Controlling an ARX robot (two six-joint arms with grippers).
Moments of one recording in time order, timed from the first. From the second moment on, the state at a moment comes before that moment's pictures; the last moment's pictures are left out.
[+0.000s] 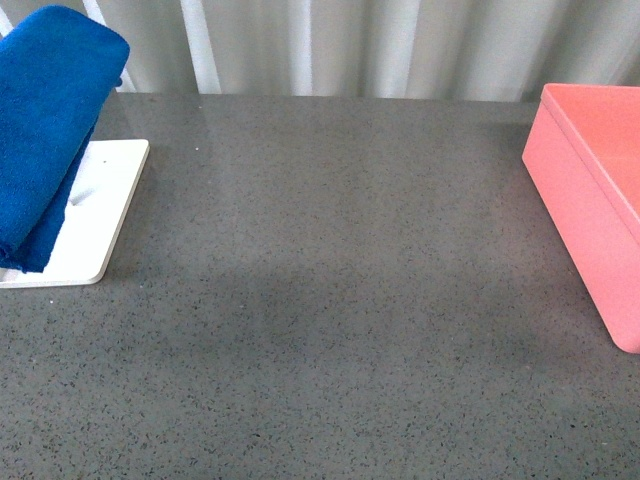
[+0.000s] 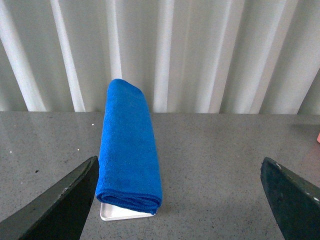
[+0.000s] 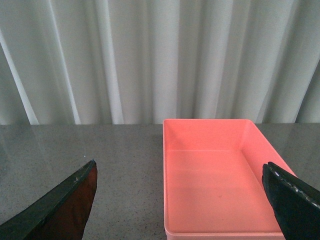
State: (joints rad) left arm 0.00 0.00 0.02 0.00 0.00 -0.01; right arm 0.00 0.00 0.02 0.00 0.00 -0.01
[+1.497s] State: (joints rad) left arm 0.00 0.00 0.02 0.00 0.00 -0.01; right arm 0.00 0.00 0.02 0.00 0.00 -0.01
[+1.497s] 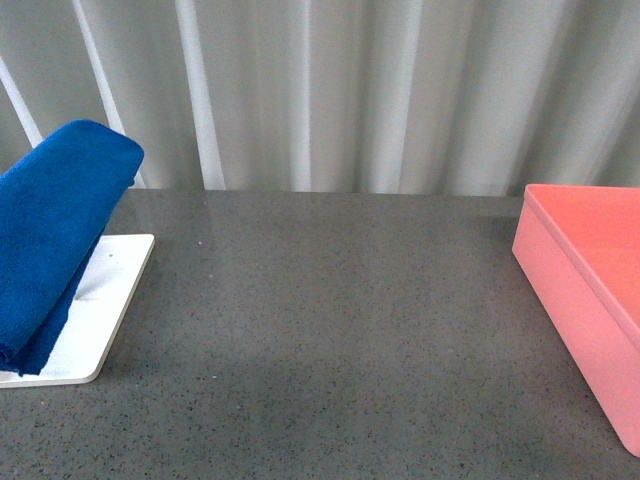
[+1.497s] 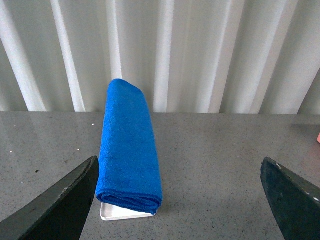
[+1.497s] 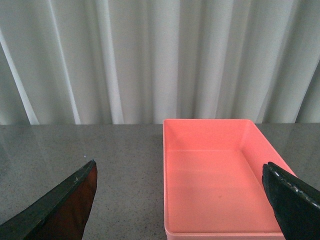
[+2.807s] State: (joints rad) left arm 0.07 1.87 1.28 -0.10 -0.07 0.16; right arm 0.00 0.00 0.02 0.00 0.00 -0.01
